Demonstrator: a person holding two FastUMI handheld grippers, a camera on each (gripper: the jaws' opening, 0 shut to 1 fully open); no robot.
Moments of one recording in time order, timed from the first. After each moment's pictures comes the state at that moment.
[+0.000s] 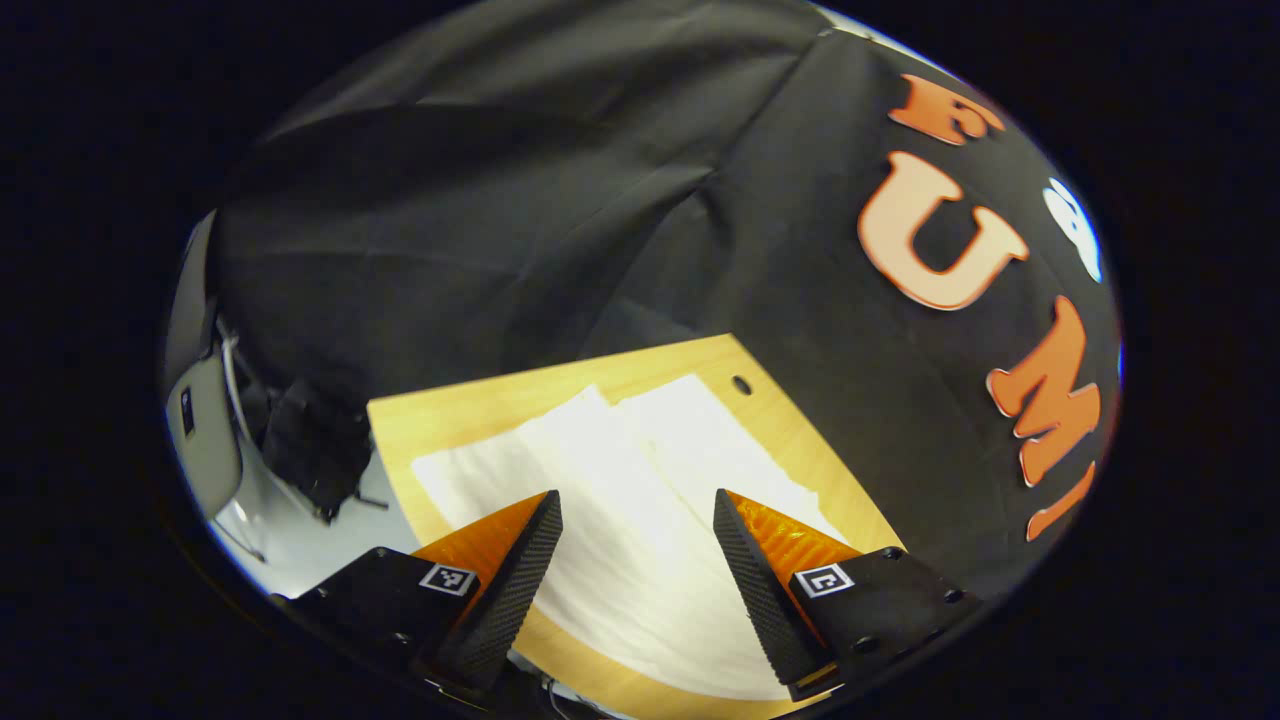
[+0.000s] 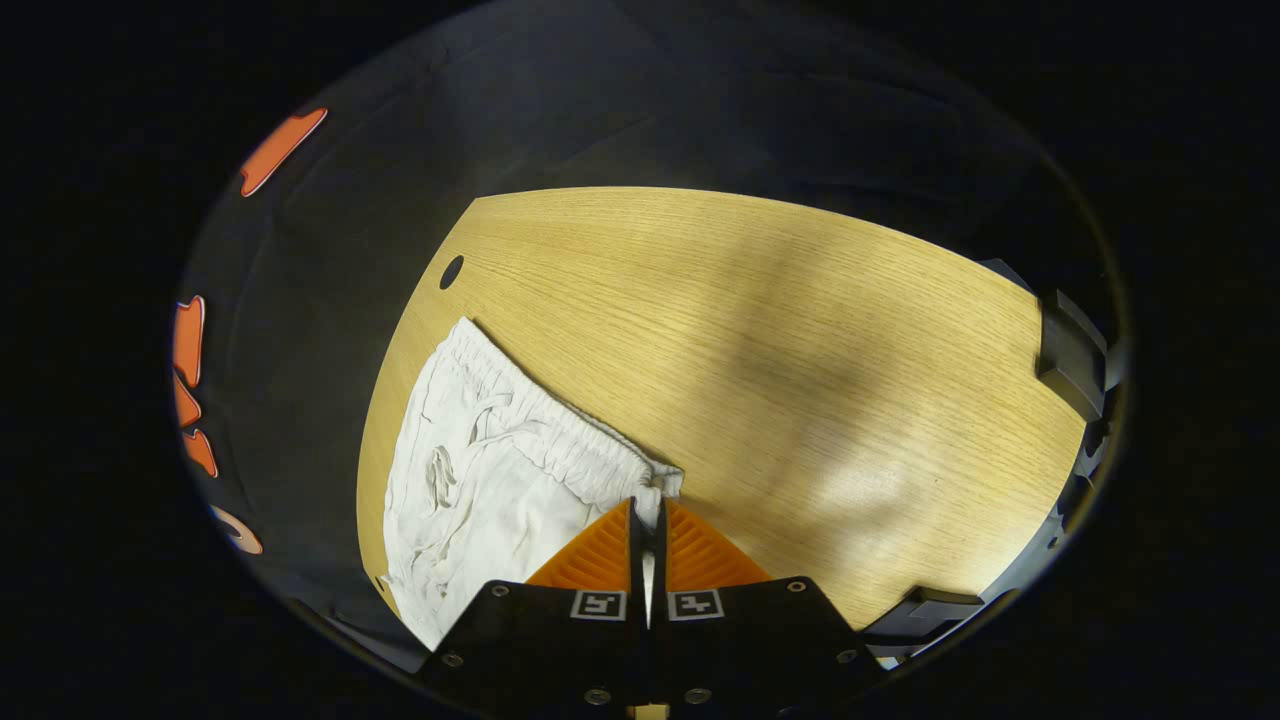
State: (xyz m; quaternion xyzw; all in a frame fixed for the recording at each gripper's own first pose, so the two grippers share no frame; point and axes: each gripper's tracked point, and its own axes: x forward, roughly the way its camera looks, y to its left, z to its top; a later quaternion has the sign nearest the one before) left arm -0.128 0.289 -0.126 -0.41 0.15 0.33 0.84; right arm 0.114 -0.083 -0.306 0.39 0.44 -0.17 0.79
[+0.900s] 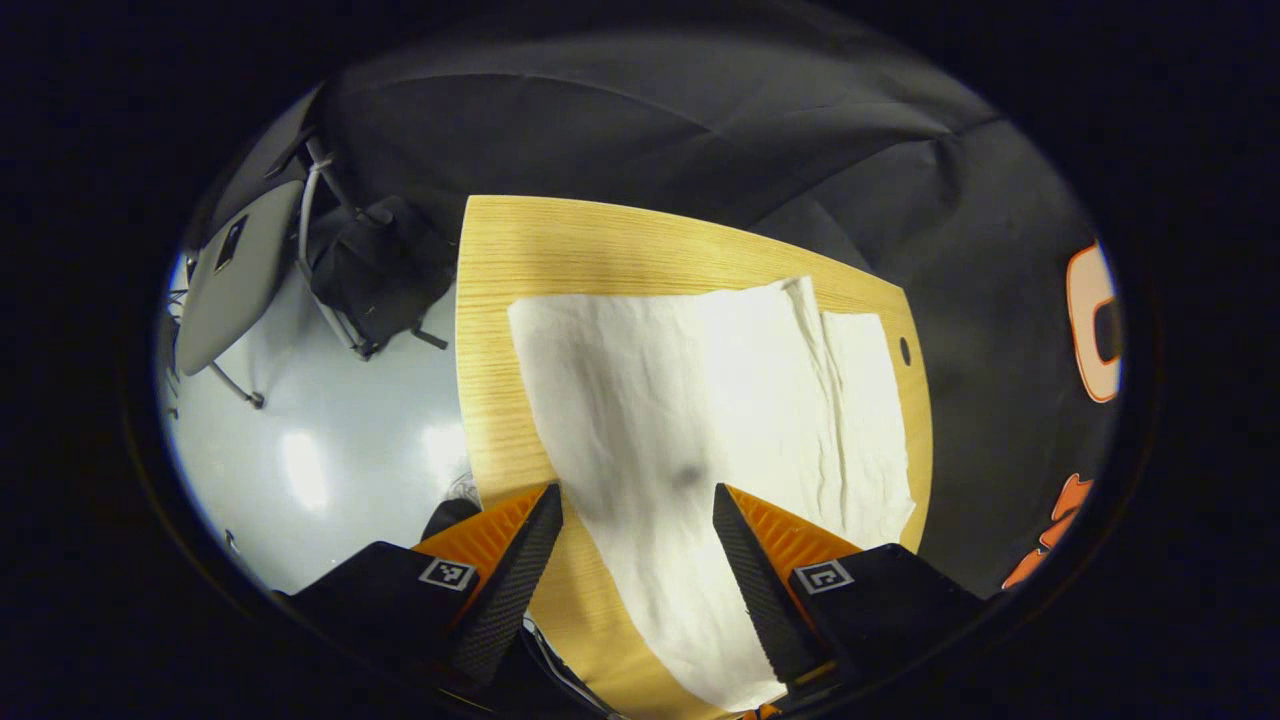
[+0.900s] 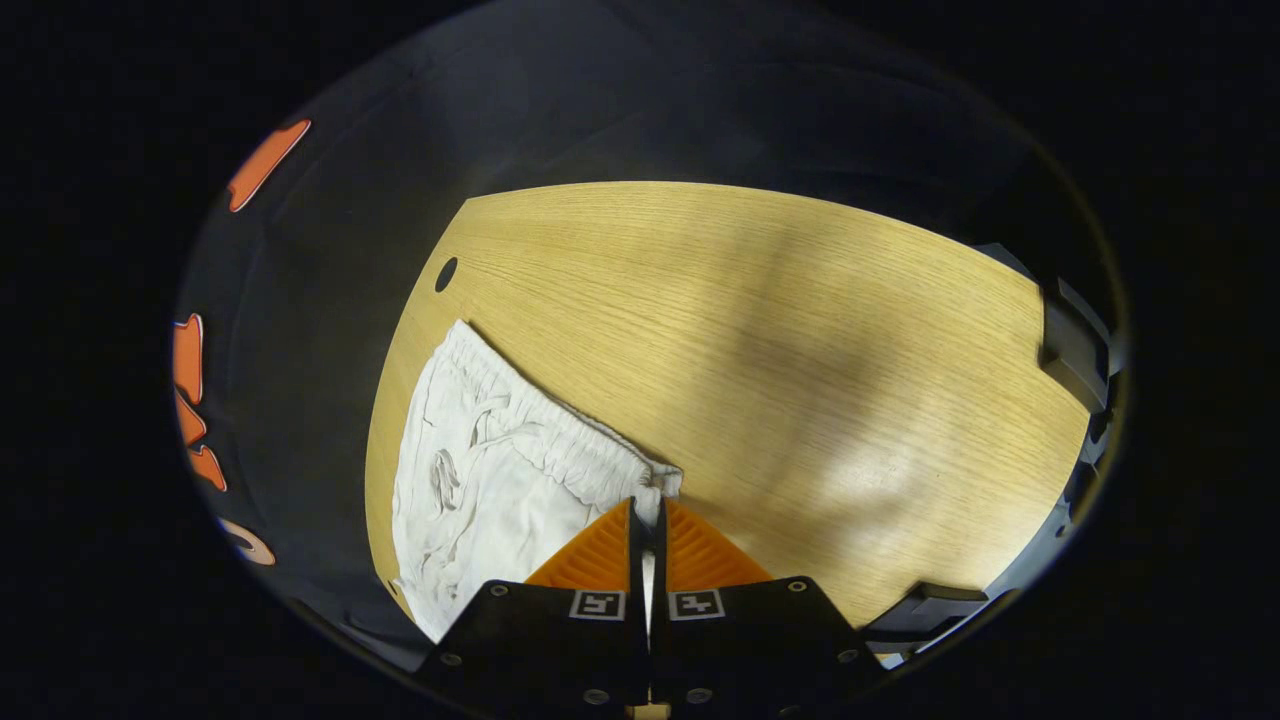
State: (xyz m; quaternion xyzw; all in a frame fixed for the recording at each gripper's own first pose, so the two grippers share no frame) left arm -0.128 0.338 -0.225 -0.55 0.26 0.39 0.69; right arm 0.113 -0.085 -0.306 0.41 0.45 -0.17 0.78
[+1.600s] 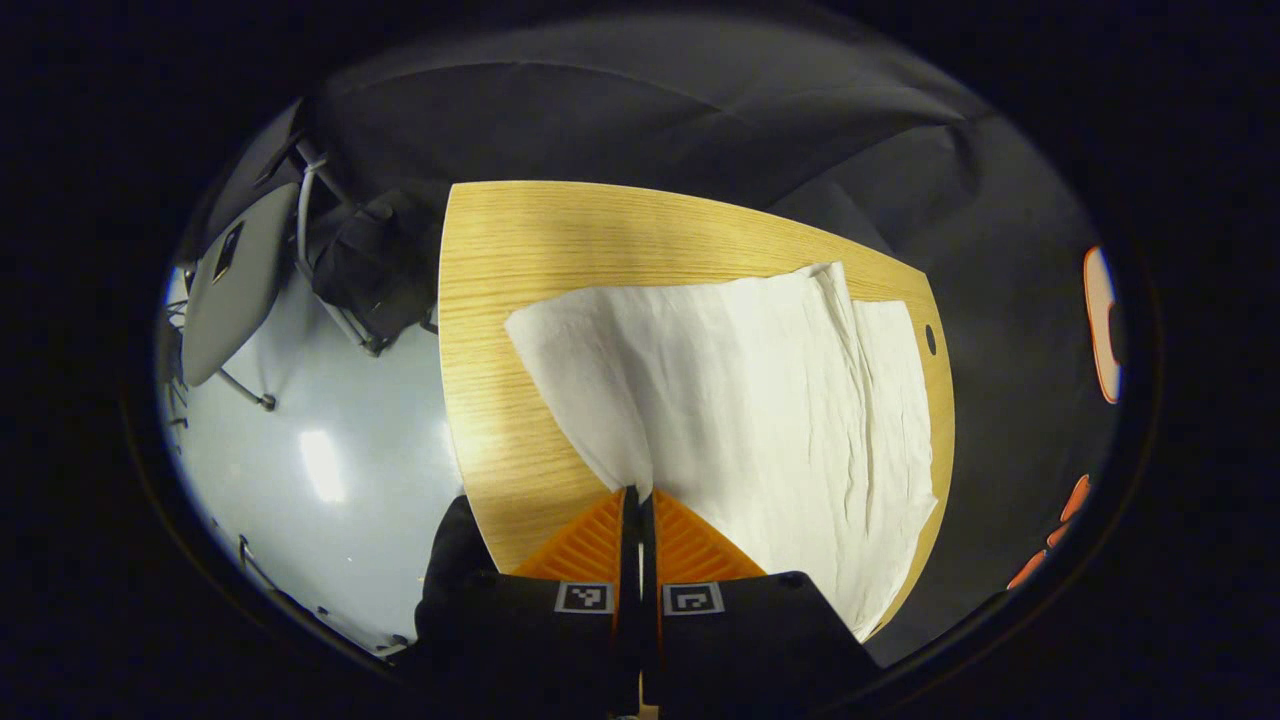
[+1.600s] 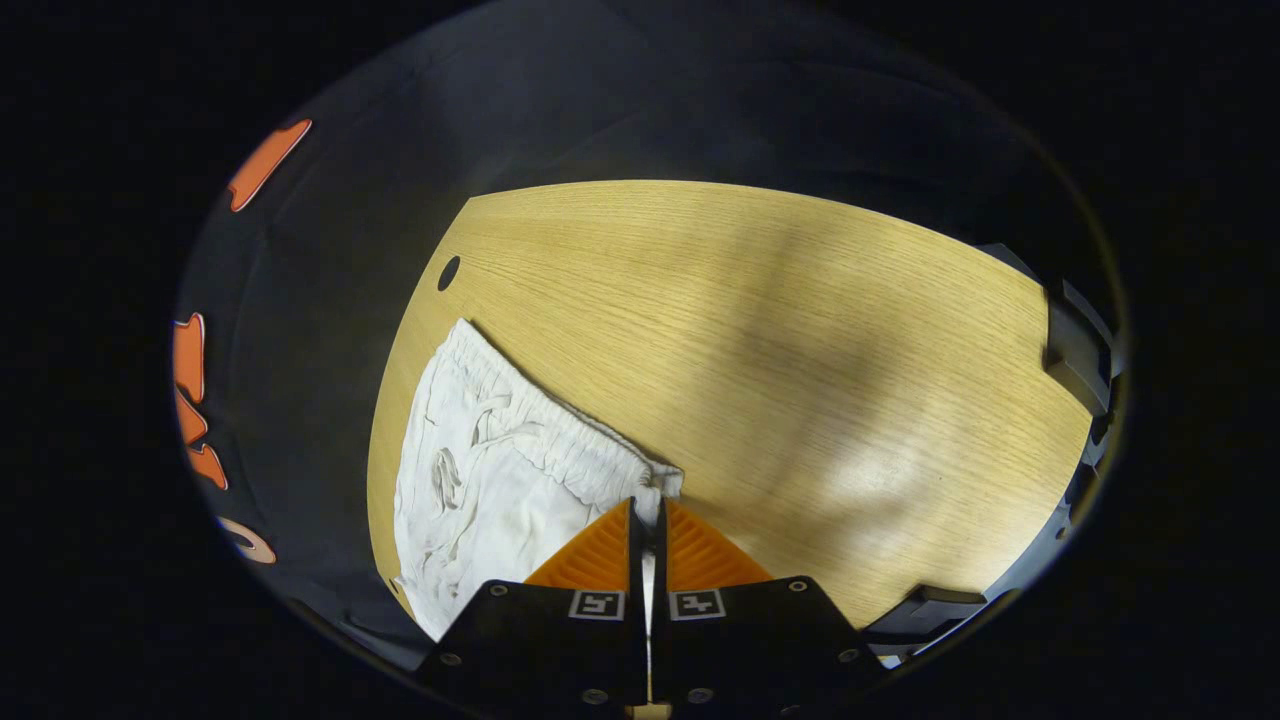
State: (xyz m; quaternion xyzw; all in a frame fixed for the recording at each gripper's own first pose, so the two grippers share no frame) left arm -0.119 0.342 -0.236 -0.54 0.30 0.38 0.69; right arm 0.115 -0.085 -0.306 0.41 0.44 -0.17 0.78
